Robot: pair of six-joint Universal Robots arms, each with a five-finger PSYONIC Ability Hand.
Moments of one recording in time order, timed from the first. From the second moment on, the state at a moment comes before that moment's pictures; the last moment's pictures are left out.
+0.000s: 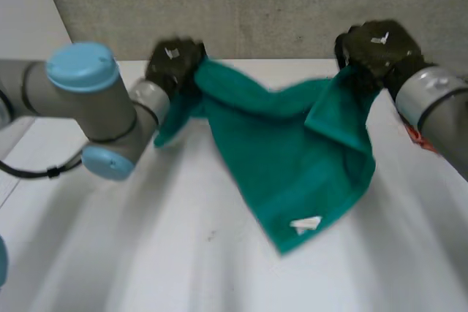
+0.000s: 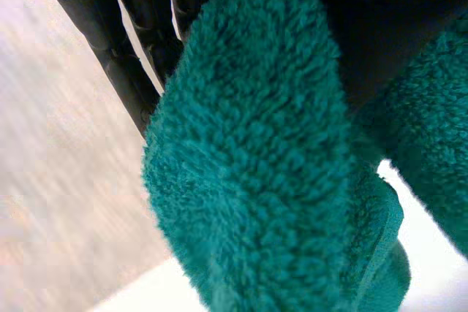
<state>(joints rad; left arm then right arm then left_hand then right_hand) 4.25 -2.29 -0.98 3.39 -1.45 3.25 1.86 -1.27 1.33 -0.07 1.30 2.78 1.16 1.20 1.19 1.20 0.94 1.12 1.18 1.19 1.20 0.98</state>
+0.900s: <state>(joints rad) 4.06 -1.82 -1.64 3.10 -1.72 3.59 1.94 -1.24 1.71 -0.17 1.28 2.49 0.23 0.23 0.24 0.23 0.05 0.23 0.21 0.21 0.21 0.05</state>
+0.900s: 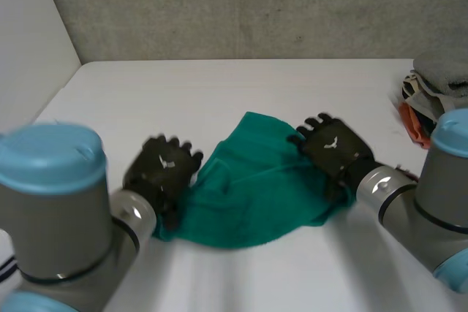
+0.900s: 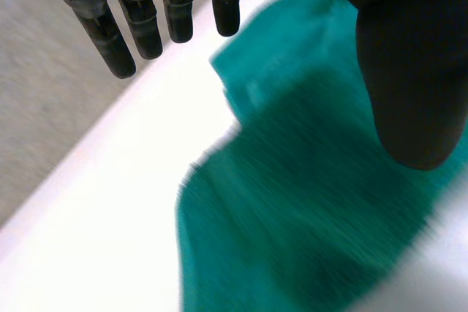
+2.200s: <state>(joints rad) 4.15 -2.07 -1.10 3.12 -1.55 3.55 1.89 -1.36 1.77 -0.16 1.40 2.68 1.17 1.19 1.19 1.20 0.97 0.23 0.21 0.21 0.21 0.05</state>
